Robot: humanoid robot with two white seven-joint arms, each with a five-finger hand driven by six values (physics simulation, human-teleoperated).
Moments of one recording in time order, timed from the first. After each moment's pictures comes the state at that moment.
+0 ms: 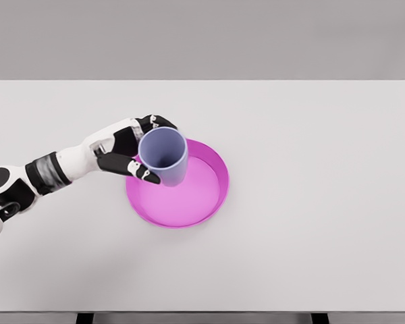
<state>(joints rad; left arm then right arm) -0.66 0.85 -1.04 -1.62 1.11 -0.25 -0.41 -0.05 0.00 -0.02 0.12 -0.02 0.11 0.04</state>
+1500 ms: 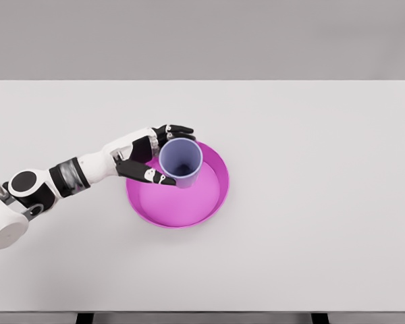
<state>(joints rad) -0.64 0.73 -1.04 -1.49 1.00 -0.24 -0.42 -0.05 0.00 -0.02 0.12 -0.02 0.11 0.04</state>
